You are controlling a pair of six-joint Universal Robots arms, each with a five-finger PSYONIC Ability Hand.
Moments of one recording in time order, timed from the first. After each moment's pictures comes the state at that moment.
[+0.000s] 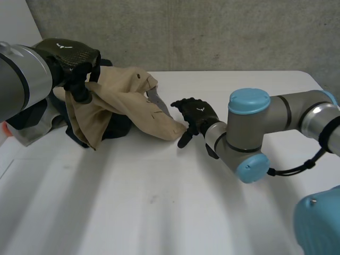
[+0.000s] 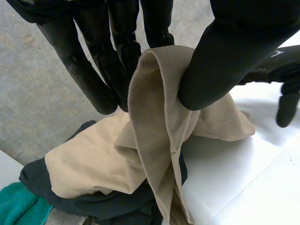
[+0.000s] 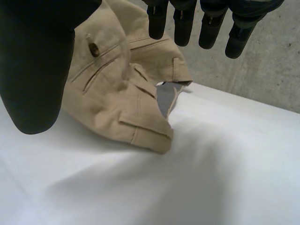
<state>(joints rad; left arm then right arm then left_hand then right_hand) 4.20 -1.86 -0.85 2.40 -1.71 3.44 2.14 -0.62 0.86 0.00 1.40 3.18 1.17 1.19 1.18 1.19 0.99 0.24 0.21 0.22 0.23 0.05</state>
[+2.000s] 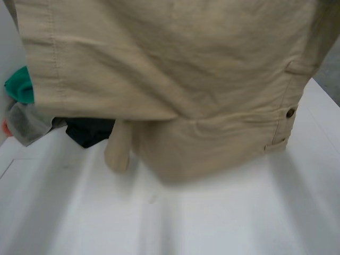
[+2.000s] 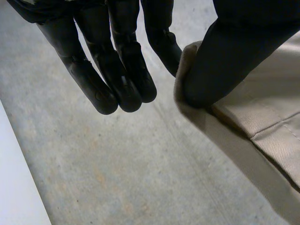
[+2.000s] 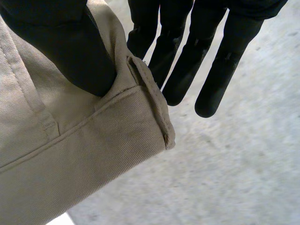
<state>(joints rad) 4.29 -1.59 -0.55 2.56 -1.61 3.34 1.66 -1.61 0.99 0.32 1.12 2.84 1.17 1.20 1.19 1.20 0.99 1.13 1.18 1.19 1.20 0.98</state>
